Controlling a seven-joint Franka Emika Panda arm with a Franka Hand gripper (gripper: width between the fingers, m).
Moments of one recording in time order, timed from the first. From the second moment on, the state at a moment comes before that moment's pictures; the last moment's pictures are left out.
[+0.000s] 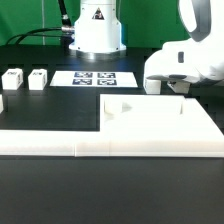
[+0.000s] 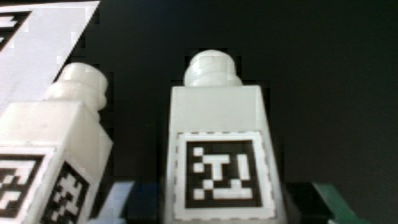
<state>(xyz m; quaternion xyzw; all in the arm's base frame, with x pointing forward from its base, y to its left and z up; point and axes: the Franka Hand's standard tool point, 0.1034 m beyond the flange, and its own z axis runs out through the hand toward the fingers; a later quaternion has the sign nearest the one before) 0.377 0.178 0.009 0.88 0.00 -0.47 0.05</state>
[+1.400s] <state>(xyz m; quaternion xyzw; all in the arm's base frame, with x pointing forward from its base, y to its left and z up) 0.449 0.125 0.125 0.97 0.03 -0.24 0.00</state>
